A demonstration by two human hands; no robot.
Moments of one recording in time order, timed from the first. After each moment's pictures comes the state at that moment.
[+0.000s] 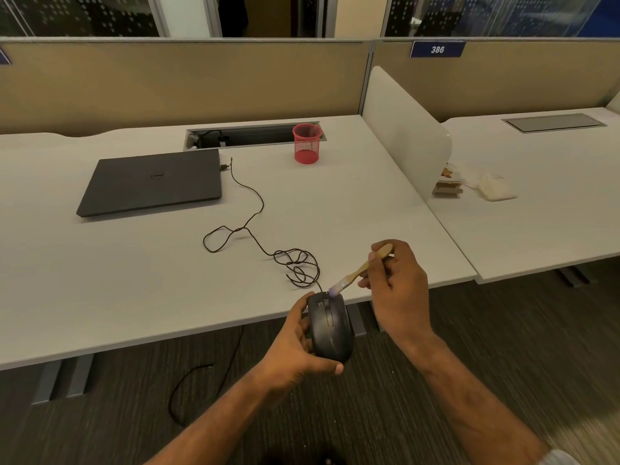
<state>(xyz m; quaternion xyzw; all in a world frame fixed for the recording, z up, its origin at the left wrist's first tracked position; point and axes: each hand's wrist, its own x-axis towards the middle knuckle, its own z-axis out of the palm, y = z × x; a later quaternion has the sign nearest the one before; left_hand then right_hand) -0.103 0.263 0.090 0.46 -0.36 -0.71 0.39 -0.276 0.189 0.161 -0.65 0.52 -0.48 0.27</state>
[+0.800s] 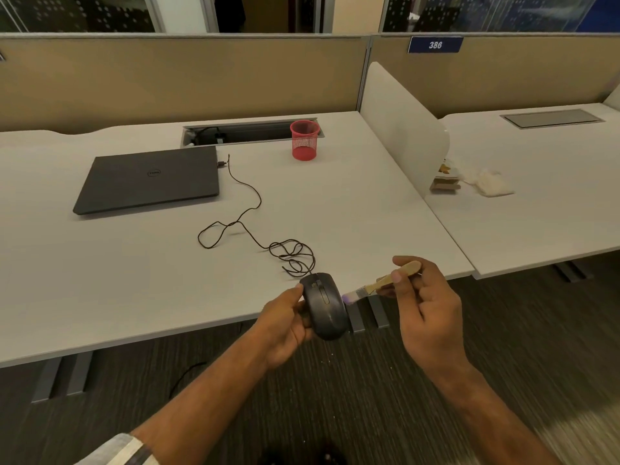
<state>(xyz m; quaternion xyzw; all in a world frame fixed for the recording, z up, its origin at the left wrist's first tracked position) -0.102 0.227 0.108 0.47 -0.12 -0.75 0.46 -0.313 0.224 0.163 -0.67 0.45 -0.52 0.28</state>
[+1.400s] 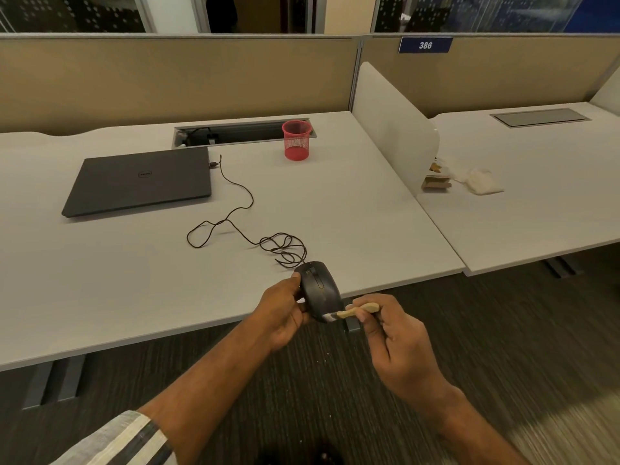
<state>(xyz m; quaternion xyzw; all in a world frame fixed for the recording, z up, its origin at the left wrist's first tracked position) -0.112 0.199 0.102 0.49 -0.07 -0.72 0.49 -0.308 0.248 0.144 -0.80 0.38 -0.42 0.20</state>
